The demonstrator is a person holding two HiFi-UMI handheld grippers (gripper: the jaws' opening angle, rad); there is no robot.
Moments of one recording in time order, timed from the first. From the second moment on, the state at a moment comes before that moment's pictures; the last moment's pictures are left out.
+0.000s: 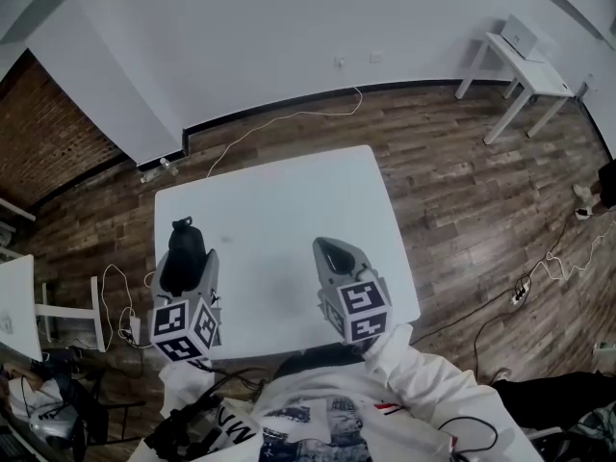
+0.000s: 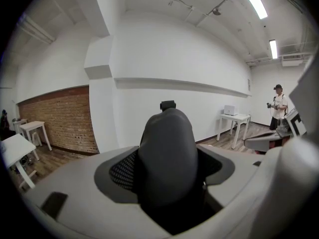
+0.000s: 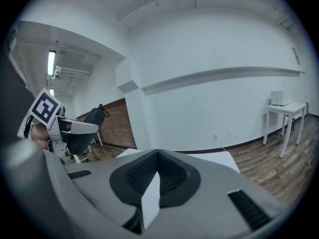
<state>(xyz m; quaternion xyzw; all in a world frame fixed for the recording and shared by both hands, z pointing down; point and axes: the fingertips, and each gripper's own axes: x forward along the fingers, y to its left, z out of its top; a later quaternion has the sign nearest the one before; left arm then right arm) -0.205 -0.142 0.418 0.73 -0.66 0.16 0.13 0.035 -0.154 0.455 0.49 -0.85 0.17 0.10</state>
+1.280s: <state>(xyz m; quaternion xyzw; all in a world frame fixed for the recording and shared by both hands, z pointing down) -0.178 -0.126 0.409 0.73 -0.66 0.15 0.12 0.053 -0.141 0.435 0.49 -0.85 0.16 0.09</state>
